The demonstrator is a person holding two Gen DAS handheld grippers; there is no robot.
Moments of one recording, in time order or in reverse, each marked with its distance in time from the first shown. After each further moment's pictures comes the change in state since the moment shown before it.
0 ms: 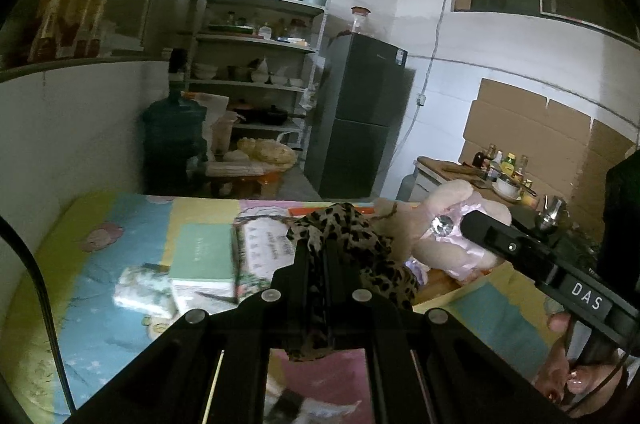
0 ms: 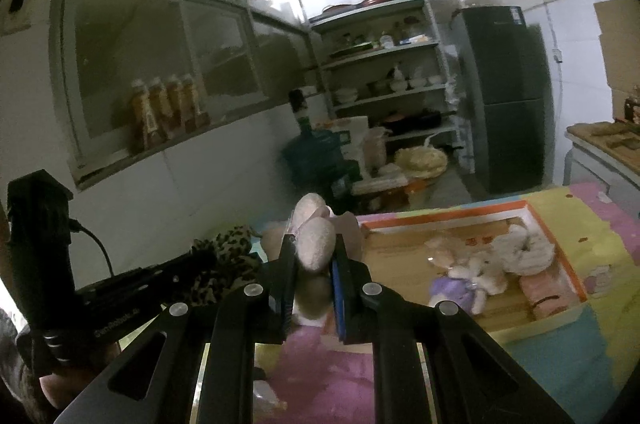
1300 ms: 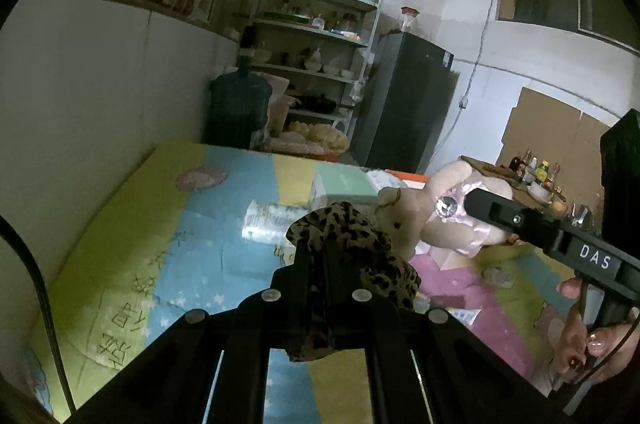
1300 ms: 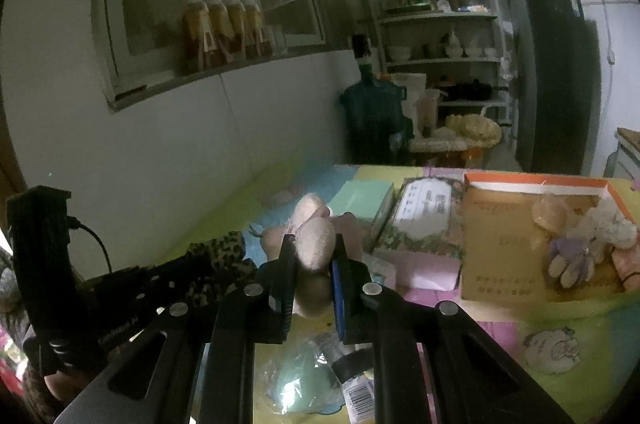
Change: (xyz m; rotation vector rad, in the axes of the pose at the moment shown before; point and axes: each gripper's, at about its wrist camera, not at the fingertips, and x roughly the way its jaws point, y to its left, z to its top) left arm -0.073 0.119 -0.062 -0.092 0.012 0.117; right arm 0.064 0.110 -0.048 -0.121 0.168 0.125
